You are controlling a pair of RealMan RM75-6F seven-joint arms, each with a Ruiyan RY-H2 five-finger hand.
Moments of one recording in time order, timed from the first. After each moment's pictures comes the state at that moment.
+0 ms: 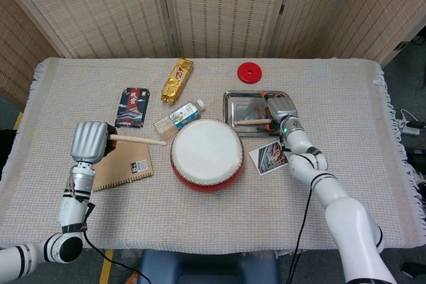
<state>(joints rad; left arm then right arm) -0.64 -1.38 -0.27 -1.63 1.01 1.28 0.52 1.13 -1.82 0.24 -0.37 -0.91 0.19 -0.01</state>
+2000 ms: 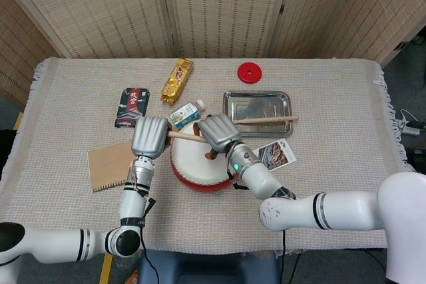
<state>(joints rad) -0.94 -1.65 -0.39 -1.69 0.72 1.39 0.91 1.41 -1.29 0.18 -1.79 -0.26 0.89 -0.60</state>
